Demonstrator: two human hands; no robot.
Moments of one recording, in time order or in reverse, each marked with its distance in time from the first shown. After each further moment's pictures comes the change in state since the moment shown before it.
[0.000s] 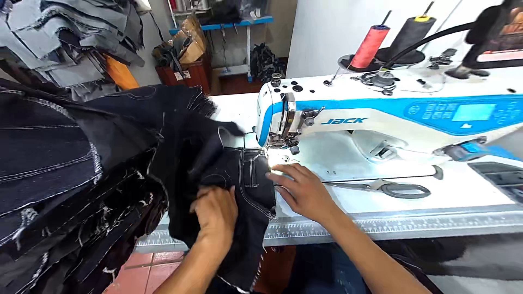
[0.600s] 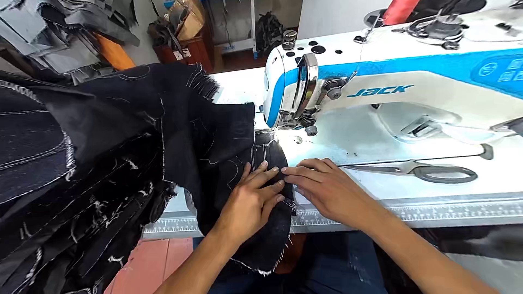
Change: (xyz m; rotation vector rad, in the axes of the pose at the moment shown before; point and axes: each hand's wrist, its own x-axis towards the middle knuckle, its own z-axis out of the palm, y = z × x) left_hand 0.014 -0.005 0.071 -0.581 0.450 1.003; right_hand -0.024 -0.006 -0.022 -0.004 -0.205 -0.086
